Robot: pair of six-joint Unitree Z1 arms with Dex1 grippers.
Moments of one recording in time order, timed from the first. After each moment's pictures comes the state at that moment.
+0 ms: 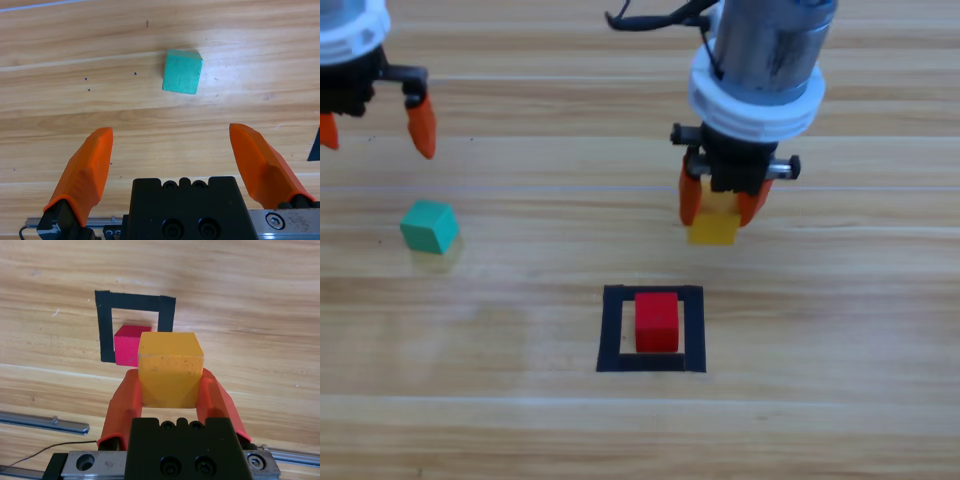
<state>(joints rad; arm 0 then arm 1) -0.28 2.05 -1.89 1.31 0.07 -0.26 0.88 2.32 -2.29 1.40 0.04 0.82</state>
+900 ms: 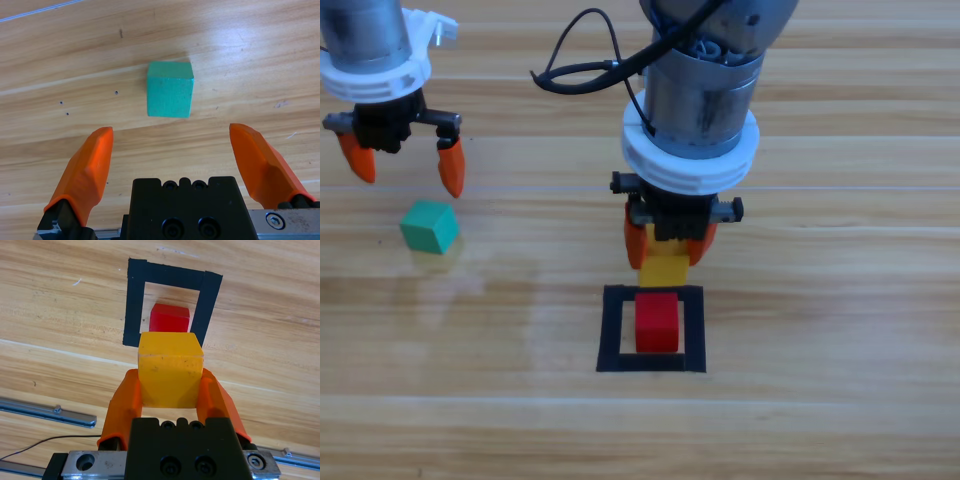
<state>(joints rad) -0.28 2.20 -1.93 1.31 0.04 -0.17 0.99 2.39 -2.35 1.40 0.02 0.84</state>
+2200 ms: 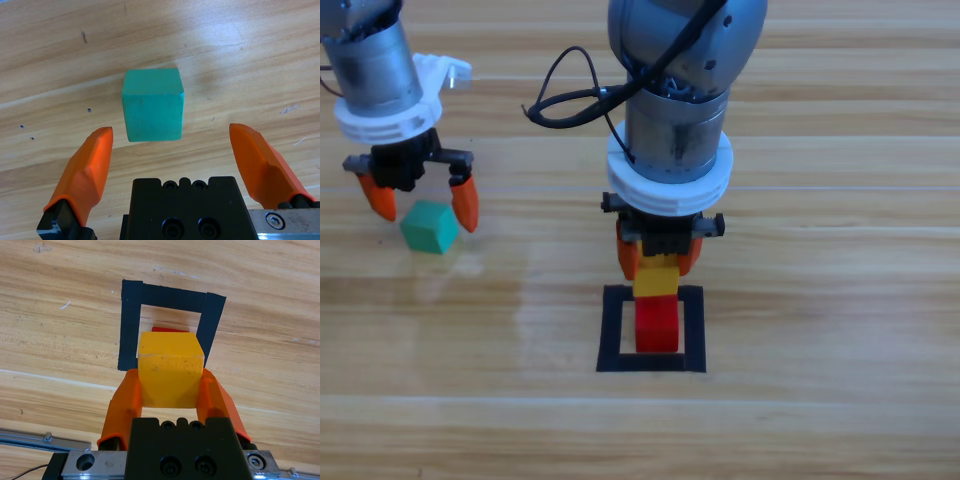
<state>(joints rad) -0.25 2.22 -1.78 1.16 -0.05 -0.11 0.99 2.48 -2.41 1.40 -0.01 0.84</state>
